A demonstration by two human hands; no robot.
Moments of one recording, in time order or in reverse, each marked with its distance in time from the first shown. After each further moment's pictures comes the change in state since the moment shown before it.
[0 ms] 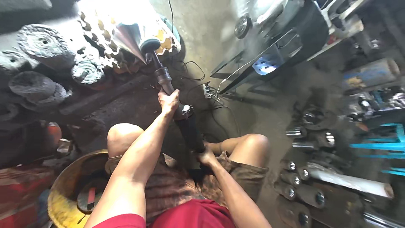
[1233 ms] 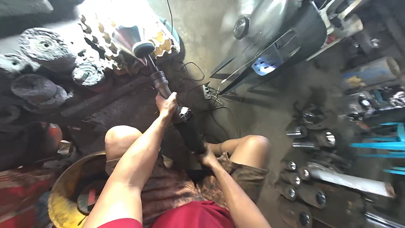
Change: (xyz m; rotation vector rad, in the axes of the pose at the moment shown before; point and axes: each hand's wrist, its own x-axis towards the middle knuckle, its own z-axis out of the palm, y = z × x) left_hand -0.010 -0.001 -0.009 -0.078 0.017 0.063; right_hand -0.001 0.006 -0.003 -0.035 0.015 -0.064
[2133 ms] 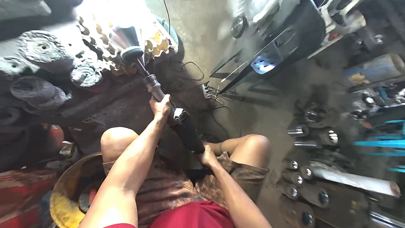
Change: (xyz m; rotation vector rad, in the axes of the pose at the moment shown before) left_hand -0.004 -0.010 -0.011 -0.065 0.049 0.006; right_hand -0.005 -0.016 -0.008 -0.214 0.011 0.049
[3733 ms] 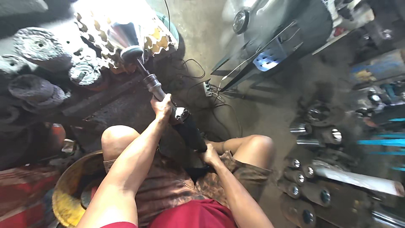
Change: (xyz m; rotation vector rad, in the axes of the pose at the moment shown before) left_hand -0.005 -0.004 0.006 -0.049 0.018 -0.006; right_hand 0.007 0.010 -0.004 0.000 -0.021 -0.007
